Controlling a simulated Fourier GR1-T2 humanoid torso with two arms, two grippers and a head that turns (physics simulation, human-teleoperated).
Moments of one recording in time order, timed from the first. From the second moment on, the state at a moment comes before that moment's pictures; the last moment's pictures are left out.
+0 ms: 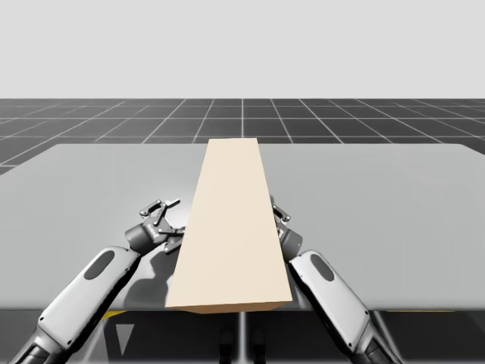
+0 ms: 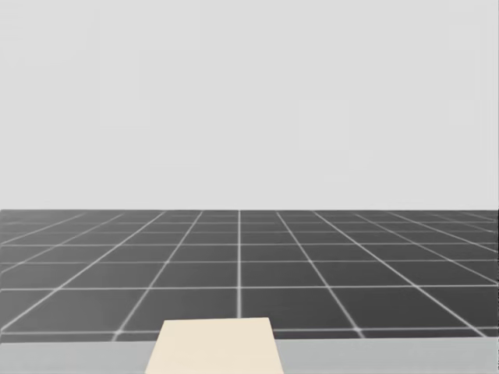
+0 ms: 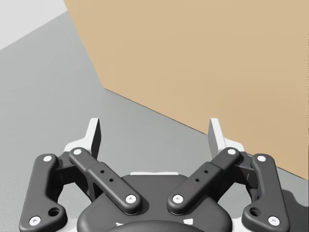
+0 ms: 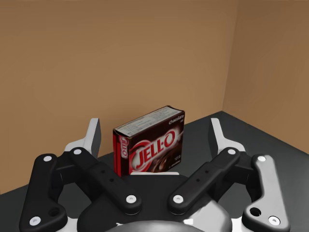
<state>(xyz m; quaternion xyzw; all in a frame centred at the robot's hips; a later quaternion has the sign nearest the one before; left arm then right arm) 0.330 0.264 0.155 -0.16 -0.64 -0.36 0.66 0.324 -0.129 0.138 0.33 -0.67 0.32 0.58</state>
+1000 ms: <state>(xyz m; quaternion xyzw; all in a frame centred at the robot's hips) 0.326 0.266 0.157 -0.14 -0.65 -0.38 0.65 0.387 -0.068 0.117 0.31 -0.60 0.35 0.65</state>
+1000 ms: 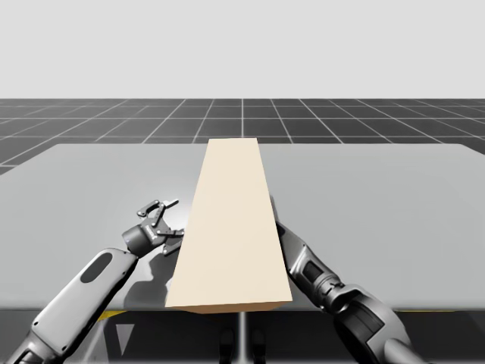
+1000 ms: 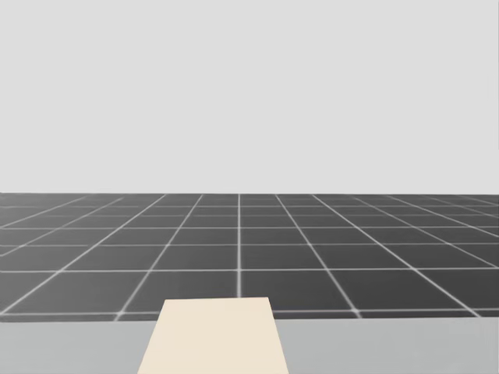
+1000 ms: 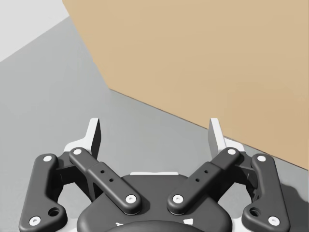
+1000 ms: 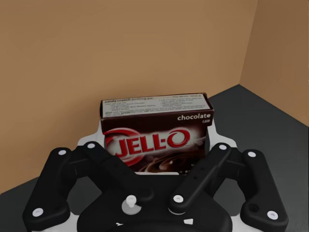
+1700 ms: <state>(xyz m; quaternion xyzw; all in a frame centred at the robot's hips) 0.327 0.271 0.160 -0.13 -0.65 -0.37 0.65 0.300 -0.208 0.136 0.20 -0.67 0.29 0.65</state>
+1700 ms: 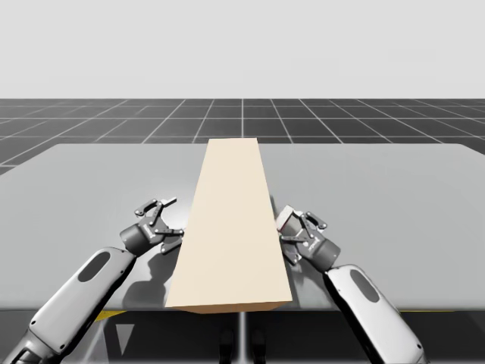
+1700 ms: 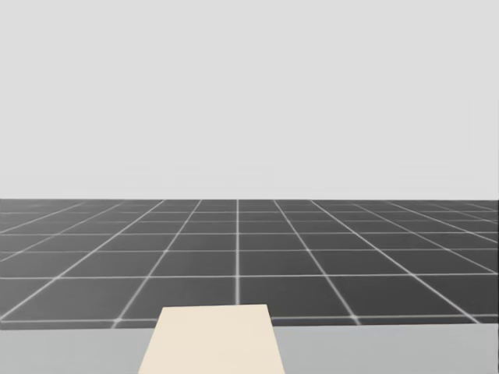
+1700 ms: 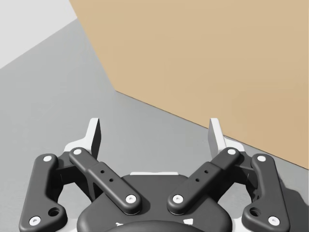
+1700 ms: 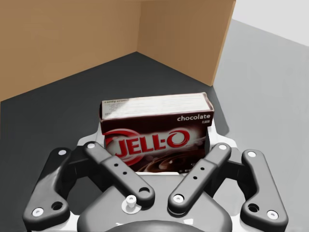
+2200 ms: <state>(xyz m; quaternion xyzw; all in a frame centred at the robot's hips) 0.328 0.272 0.160 -0.13 -0.66 -0.37 0.65 0.309 -0.293 0.195 0.11 -0.74 0.20 0.63</state>
